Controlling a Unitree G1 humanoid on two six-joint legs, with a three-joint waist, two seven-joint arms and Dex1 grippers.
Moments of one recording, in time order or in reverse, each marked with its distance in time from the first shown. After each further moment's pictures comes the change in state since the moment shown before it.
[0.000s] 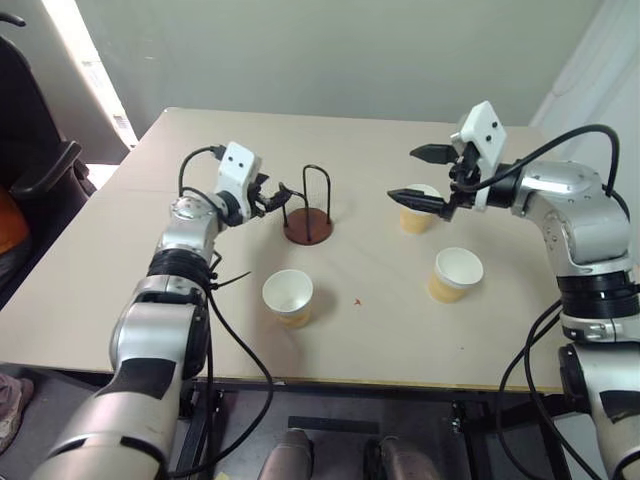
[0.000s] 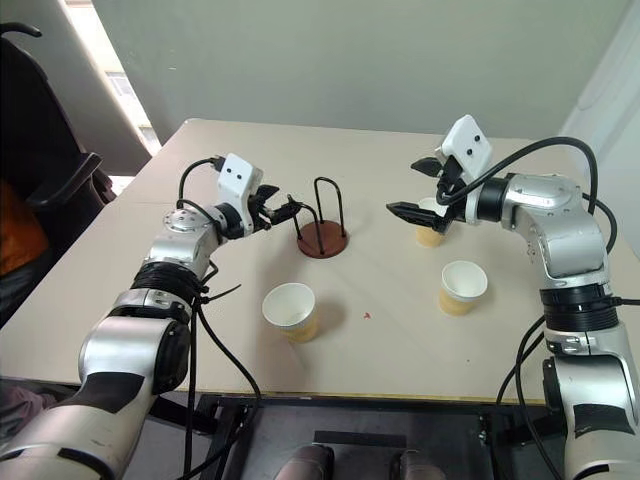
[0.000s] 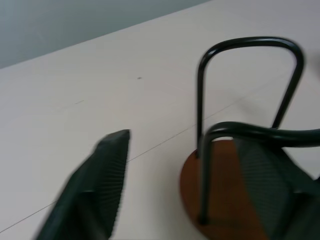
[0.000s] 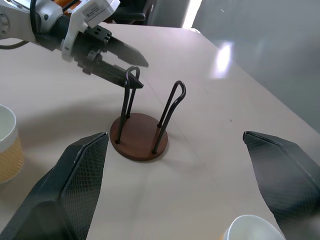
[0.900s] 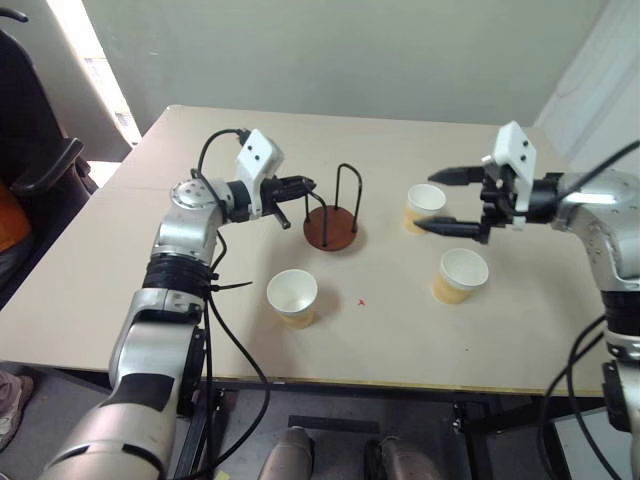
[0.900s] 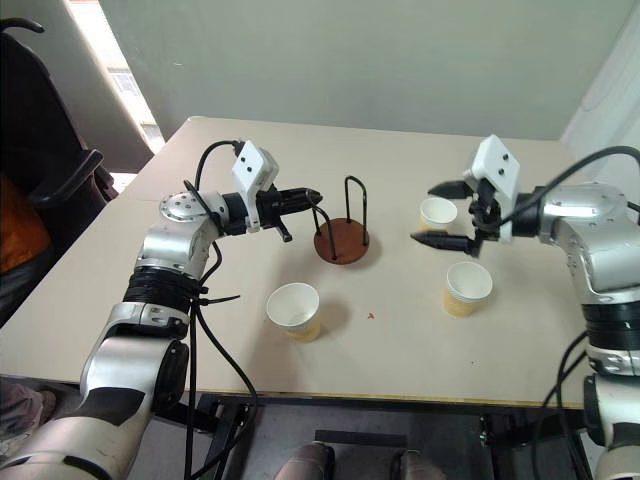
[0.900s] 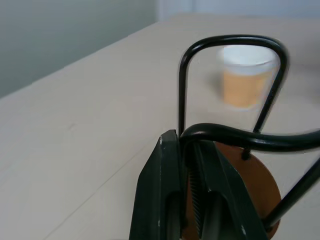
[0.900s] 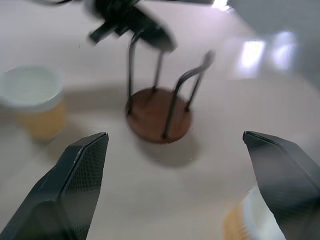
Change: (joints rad) left arm 0.133 0.035 -0.050 -0.579 -0.091 0.266 -0.321; right arm 0.136 -0.227 -0.014 -0.121 0.124 0.036 0.261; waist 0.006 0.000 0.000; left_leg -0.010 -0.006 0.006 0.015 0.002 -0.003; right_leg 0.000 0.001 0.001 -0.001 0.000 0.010
